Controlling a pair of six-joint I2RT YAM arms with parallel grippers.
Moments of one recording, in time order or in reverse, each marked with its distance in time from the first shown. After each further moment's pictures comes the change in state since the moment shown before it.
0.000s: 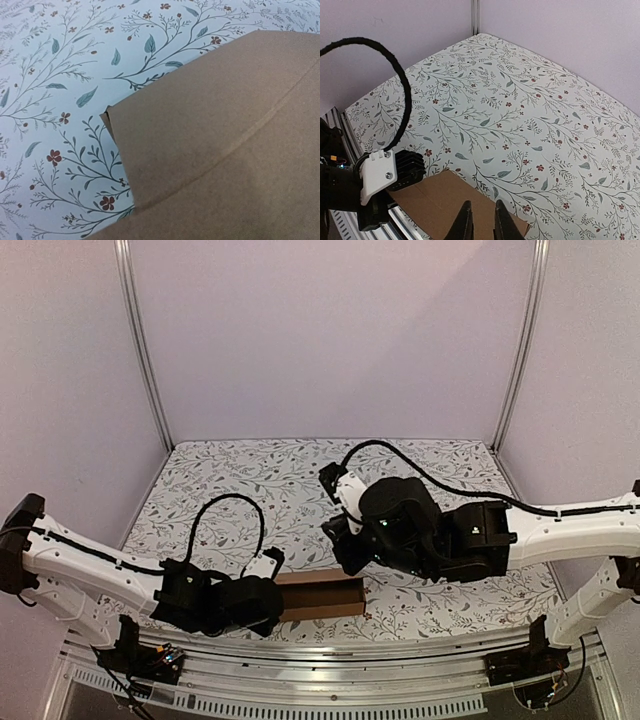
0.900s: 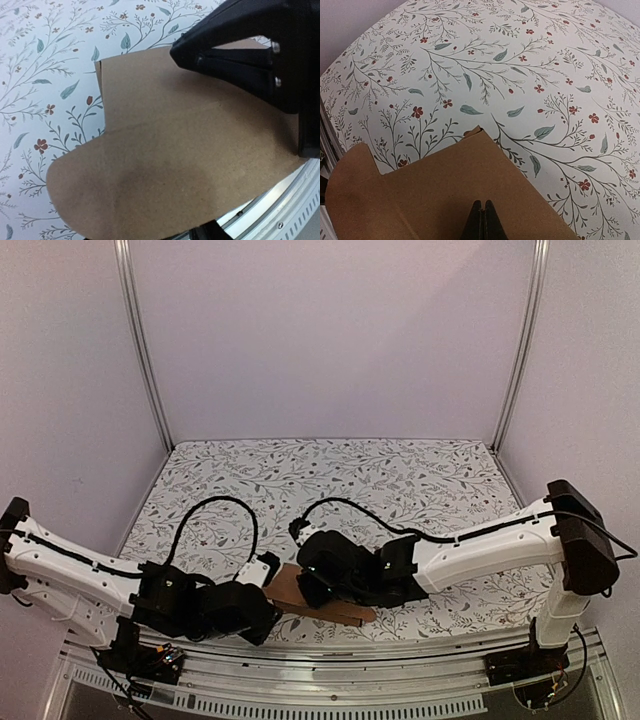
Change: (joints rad) left arm -0.063 -0.088 -0.010 -0.026 0.034 -0.024; right arm -0.014 0.380 0.038 0.071 -0.089 0.227
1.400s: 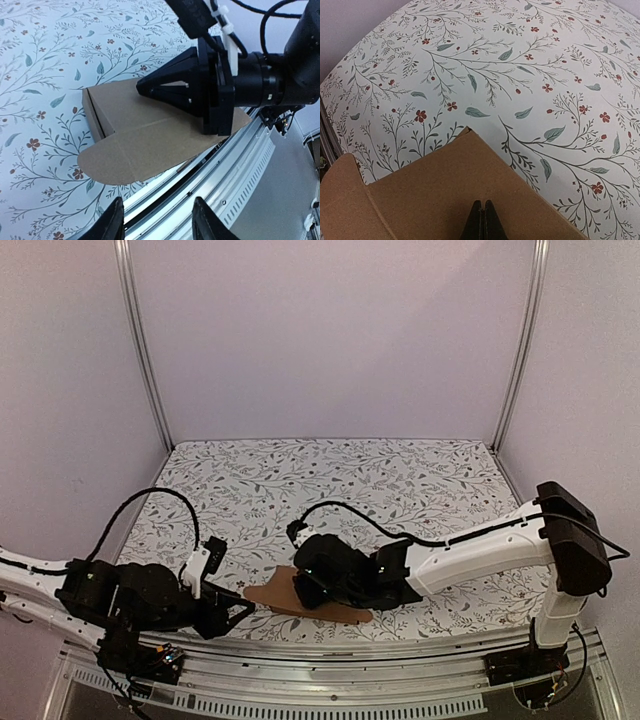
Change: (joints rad) left arm -0.023 -0.557 -0.209 0.015 0.100 0.006; right arm 0.000 0.043 -0.001 0.064 -0.014 0.028
